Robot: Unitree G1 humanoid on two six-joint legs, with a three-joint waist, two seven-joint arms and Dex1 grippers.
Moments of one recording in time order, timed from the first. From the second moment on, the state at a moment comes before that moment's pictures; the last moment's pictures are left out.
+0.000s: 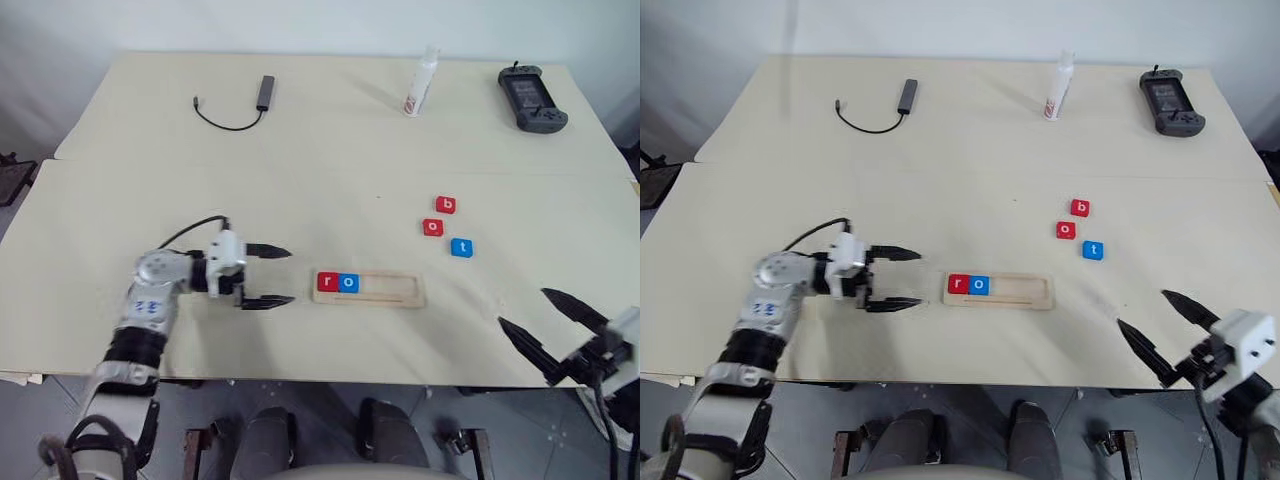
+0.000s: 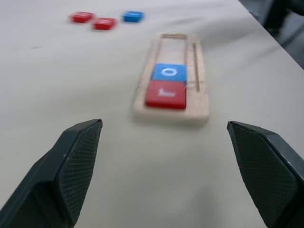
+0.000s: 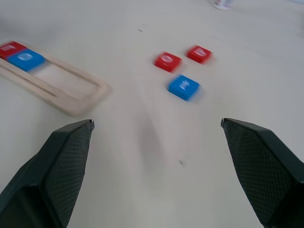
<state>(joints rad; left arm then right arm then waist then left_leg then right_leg) -0.46 0.55 0.01 0.43 -0.31 -0.20 -1.32 0.48 -0.54 -0.61 -0.34 0.56 0.08 0.87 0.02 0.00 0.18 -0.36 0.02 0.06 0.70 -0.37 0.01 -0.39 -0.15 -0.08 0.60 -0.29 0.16</state>
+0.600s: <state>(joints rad) -0.23 0.57 0.10 0.12 -0.40 -0.01 -1.15 -0.31 -0.94 -0.30 -0.25 0.63 0.89 0.62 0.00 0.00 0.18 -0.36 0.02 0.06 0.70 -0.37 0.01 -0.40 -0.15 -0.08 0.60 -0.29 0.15</state>
